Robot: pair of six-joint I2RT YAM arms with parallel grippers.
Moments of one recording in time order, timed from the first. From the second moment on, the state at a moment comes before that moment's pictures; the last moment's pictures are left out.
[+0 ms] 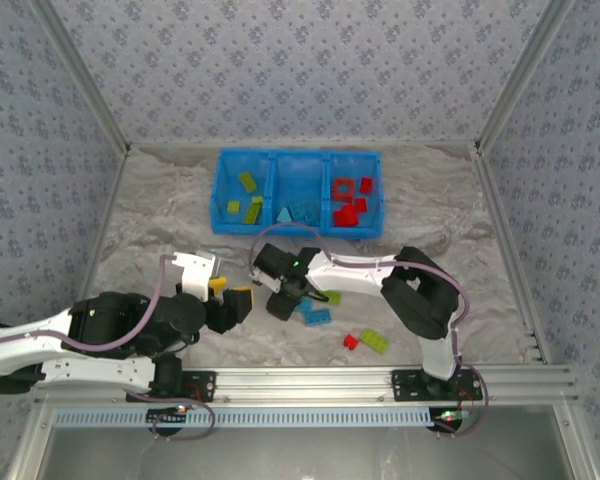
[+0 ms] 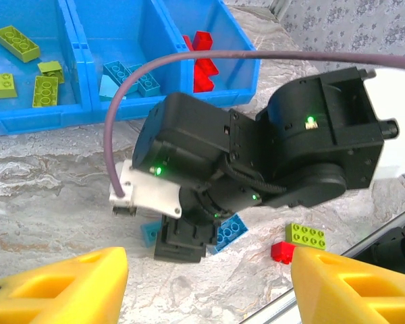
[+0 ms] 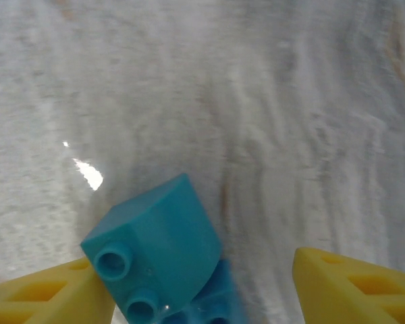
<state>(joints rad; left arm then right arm) -1.53 0.73 1.07 -1.03 -0.70 -0.89 1.02 1.92 1.29 -0.64 0.03 -0.05</state>
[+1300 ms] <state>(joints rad) -1.53 0.74 1.09 -1.03 -0.71 -0.86 1.00 1.92 1.53 -0.80 0.06 0.94</state>
